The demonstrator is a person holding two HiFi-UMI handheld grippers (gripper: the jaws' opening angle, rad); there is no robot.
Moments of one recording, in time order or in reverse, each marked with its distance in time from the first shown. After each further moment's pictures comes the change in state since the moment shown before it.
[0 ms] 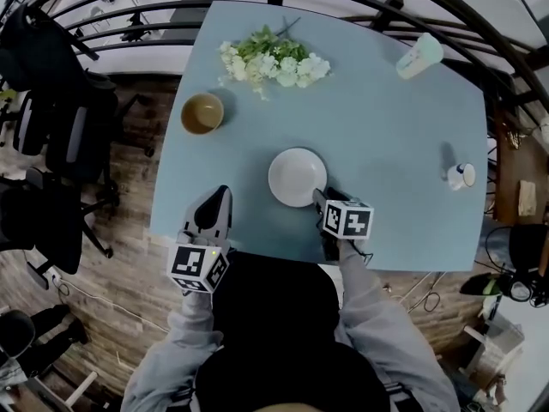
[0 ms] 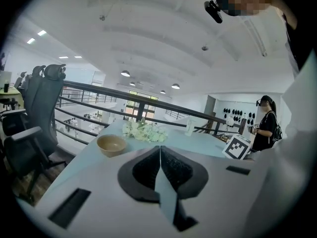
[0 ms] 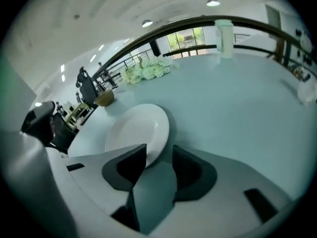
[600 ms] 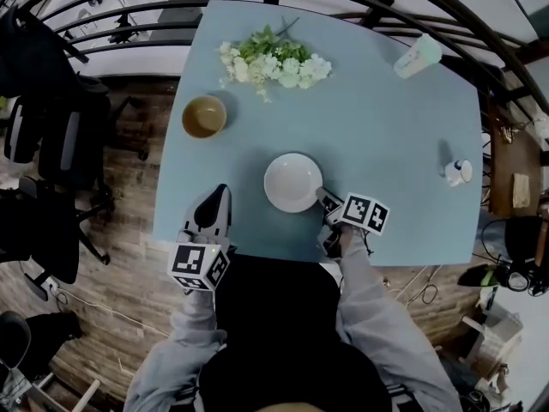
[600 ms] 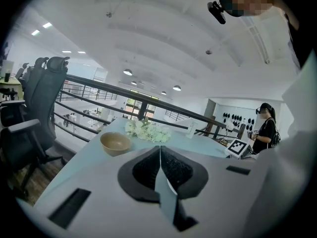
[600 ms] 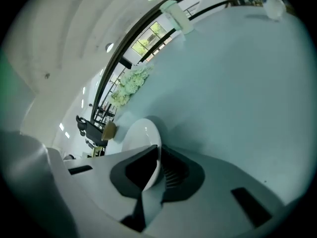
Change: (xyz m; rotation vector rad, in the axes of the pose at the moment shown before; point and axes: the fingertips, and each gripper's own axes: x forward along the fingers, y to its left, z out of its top) left arm 0.006 0.028 -0.002 -0.057 -0.007 -0.019; right arm 0.009 0.013 0.001 0.512 -0.051 0.204
